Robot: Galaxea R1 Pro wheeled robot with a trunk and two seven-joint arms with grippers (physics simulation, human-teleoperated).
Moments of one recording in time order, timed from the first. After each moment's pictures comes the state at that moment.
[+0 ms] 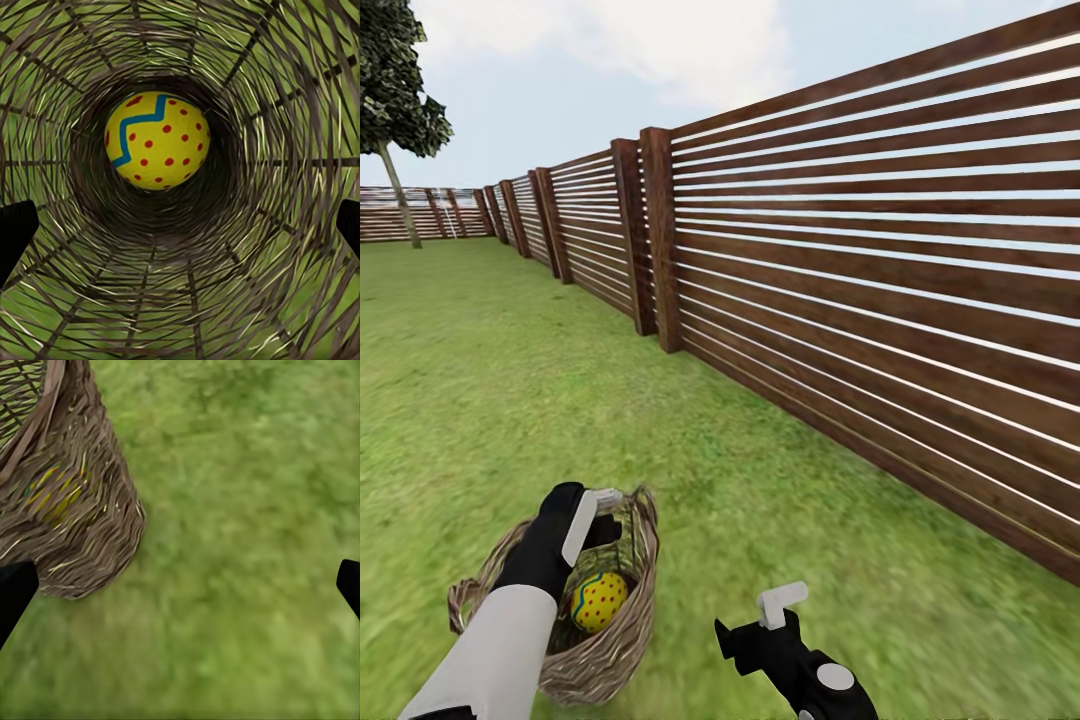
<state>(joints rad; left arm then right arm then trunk) -0.72 -0.08 0.19 -0.88 0.15 1.04 0.37 -0.06 0.04 0.43 -1.49 -0.20 0.56 -0.09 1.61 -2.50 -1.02</state>
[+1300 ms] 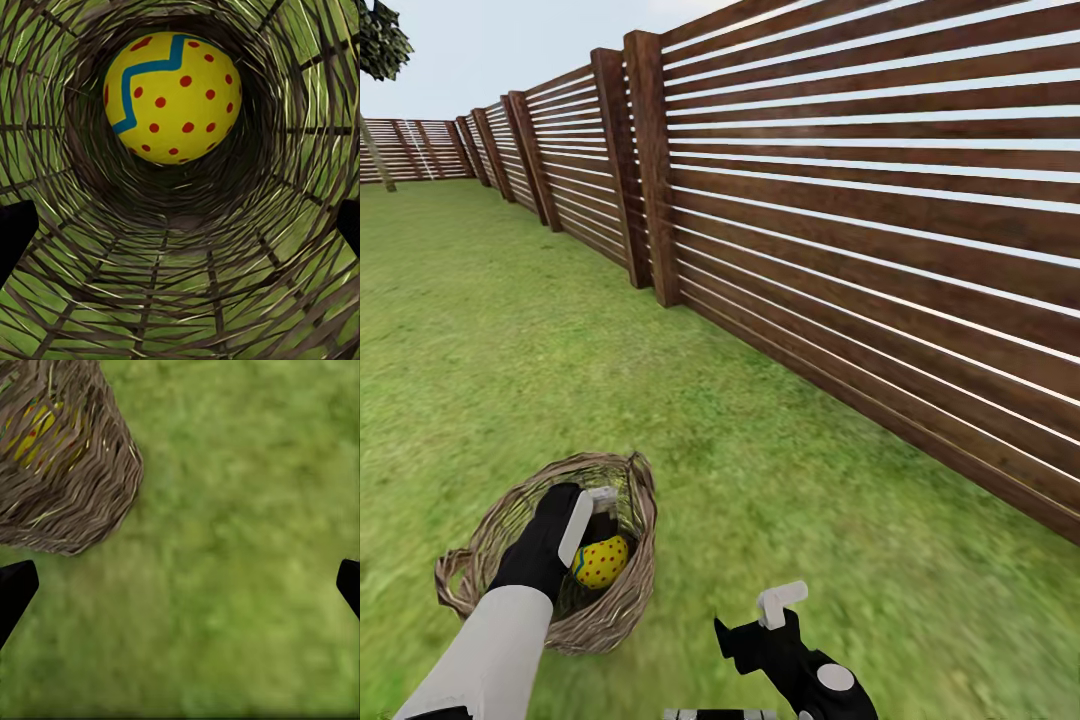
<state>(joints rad) -0.71 -0.07 0.19 -0.88 0.15 1.01 0.37 -0.06 0.04 0.43 -1.49 -0.20 0.55 -0.09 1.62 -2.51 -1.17</state>
